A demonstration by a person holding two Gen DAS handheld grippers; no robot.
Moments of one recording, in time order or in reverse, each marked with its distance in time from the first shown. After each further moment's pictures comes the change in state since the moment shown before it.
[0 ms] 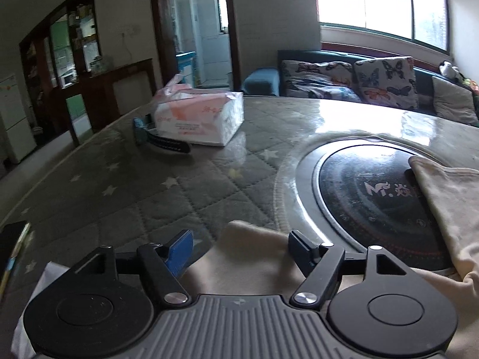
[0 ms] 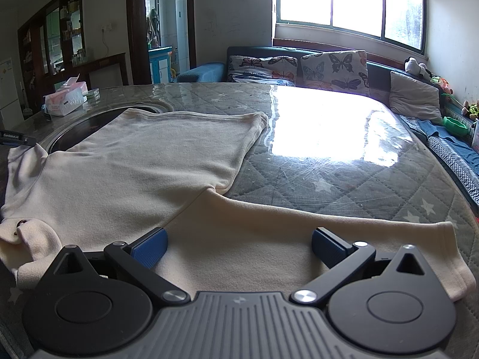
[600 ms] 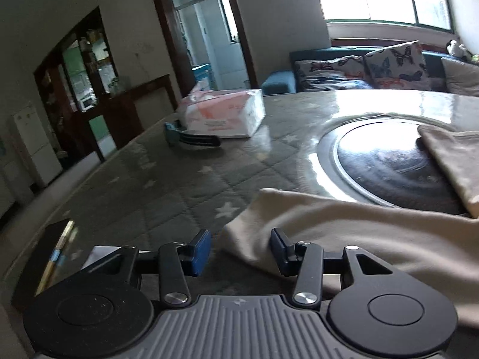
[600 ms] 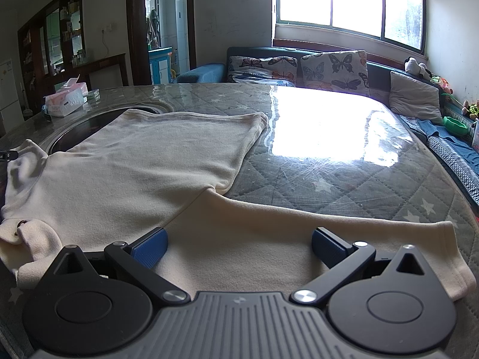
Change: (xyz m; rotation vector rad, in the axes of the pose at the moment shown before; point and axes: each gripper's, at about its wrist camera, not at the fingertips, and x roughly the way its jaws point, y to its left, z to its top) left arm -0.027 0.002 -0.029 0.102 -0.034 0.149; right arm 0.001 0.001 0.000 0.002 -0.002 0.001
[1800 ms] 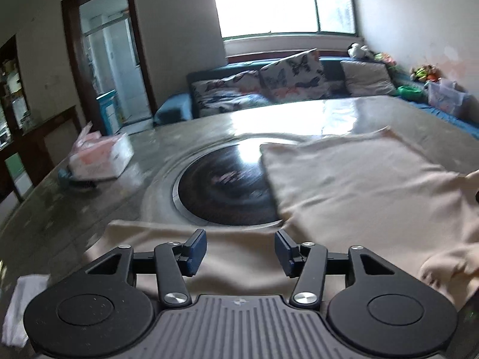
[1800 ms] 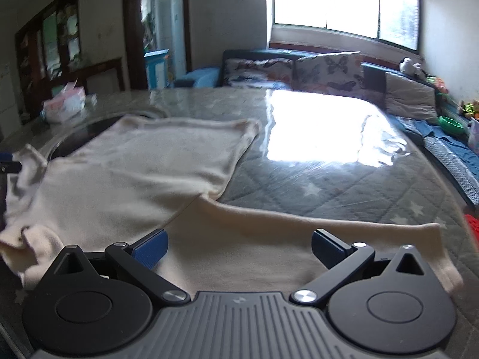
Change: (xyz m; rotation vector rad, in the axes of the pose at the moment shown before) left arm -0.087 -0.095 0.008 0.147 -0.089 -0.406; right arm -0.018 -0.008 0.004 0.025 -0.021 -0.017
